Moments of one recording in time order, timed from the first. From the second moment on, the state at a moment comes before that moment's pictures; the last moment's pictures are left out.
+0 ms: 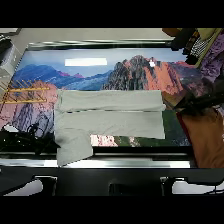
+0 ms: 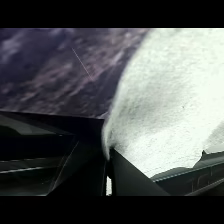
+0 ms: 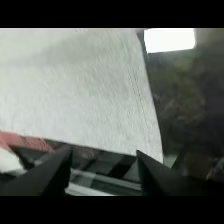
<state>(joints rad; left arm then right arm) 0.45 -1.31 0.57 0.99 -1.29 -1.39 -0.45 -1.56 1.39 2.14 -1.62 -1.72</state>
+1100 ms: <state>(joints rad) 0.45 -1.31 0.57 0.99 -1.29 -1.38 -0.42 -1.62 0.96 2.14 -1.41 -1.85</state>
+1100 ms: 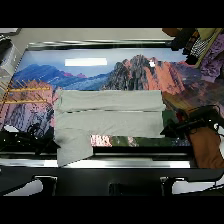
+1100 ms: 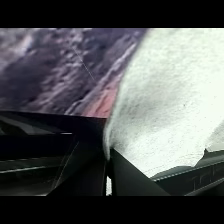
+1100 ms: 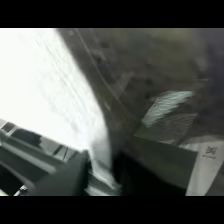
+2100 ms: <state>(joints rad) 0.35 -0.95 0.71 0.92 -1.34 -1.47 -0.35 -1.13 0.96 2.11 -1.40 -1.73</state>
